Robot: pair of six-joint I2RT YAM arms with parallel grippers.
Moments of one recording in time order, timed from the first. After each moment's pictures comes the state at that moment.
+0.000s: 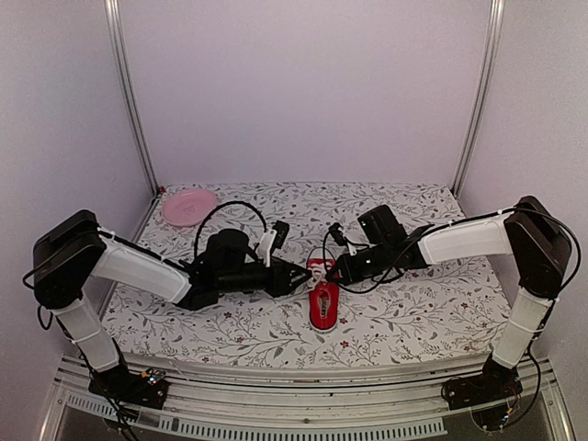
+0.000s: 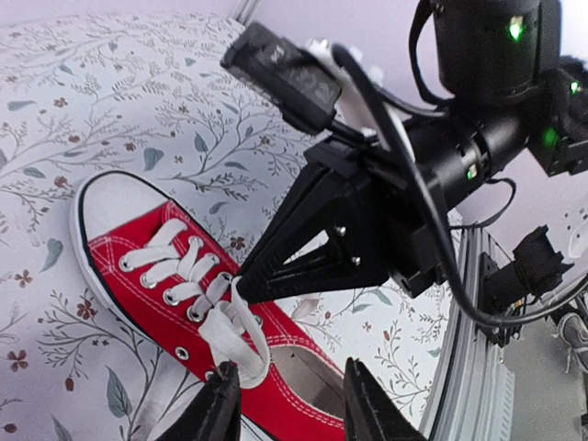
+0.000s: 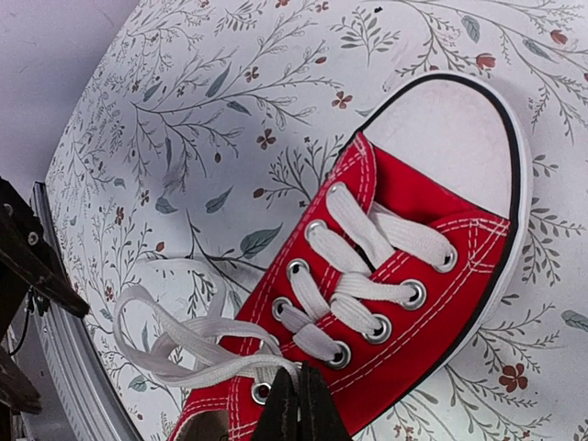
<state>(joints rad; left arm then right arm) -0.90 1.74 0.74 0.66 0.25 -0.46 0.72 1.79 1.02 -0.05 -0.38 0.35</state>
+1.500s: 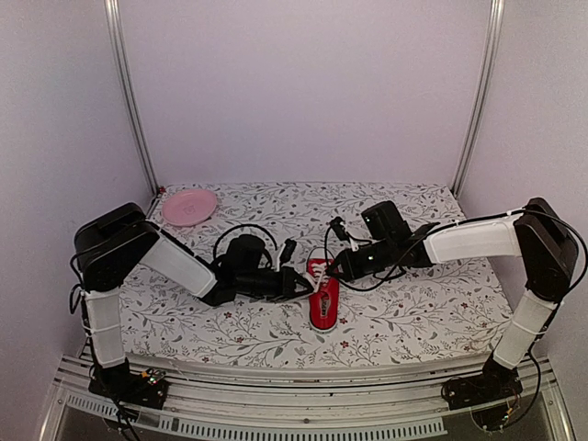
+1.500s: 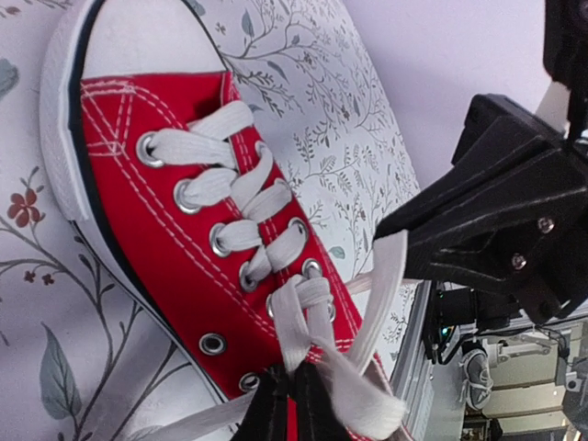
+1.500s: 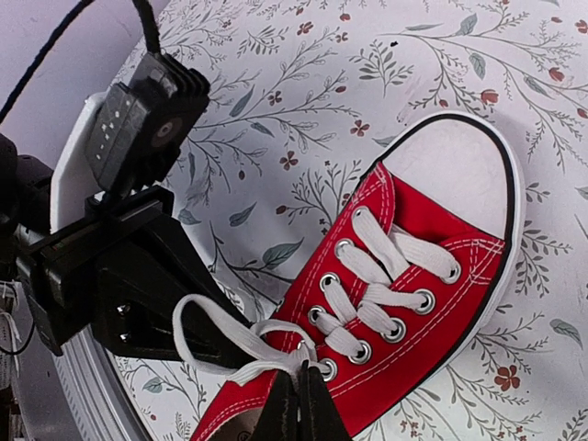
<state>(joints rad) -0.82 1.98 0.87 0.66 0.47 -0.84 0.72 1.74 1.01 -0.04 -0.38 0.35</state>
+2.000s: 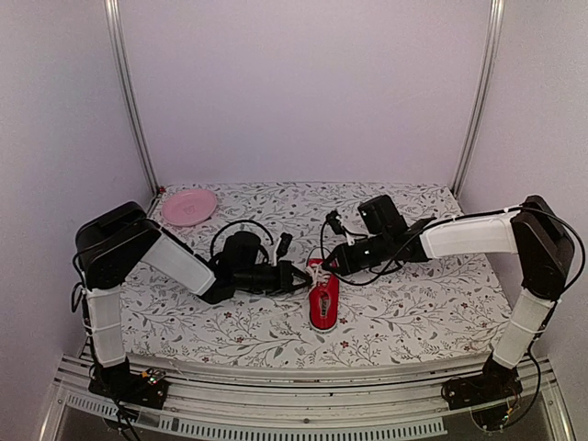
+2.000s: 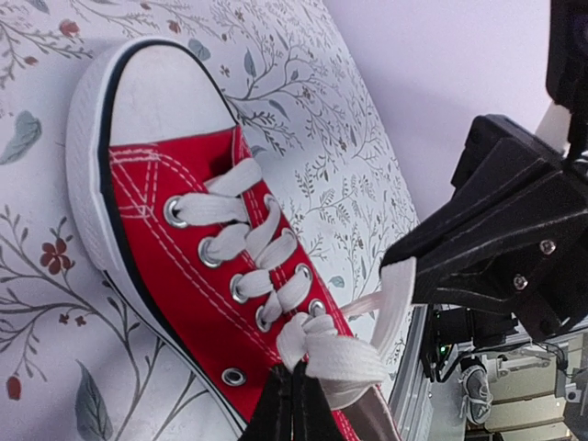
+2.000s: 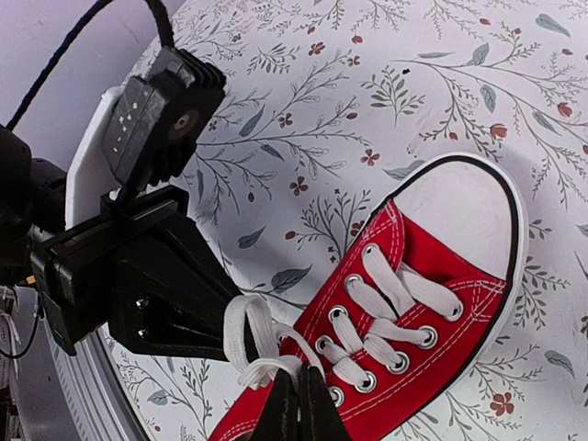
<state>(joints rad) -0.80 2.01 0.87 0.74 0.47 -0.85 0.72 1.76 1.06 -0.05 -0.38 0.33</state>
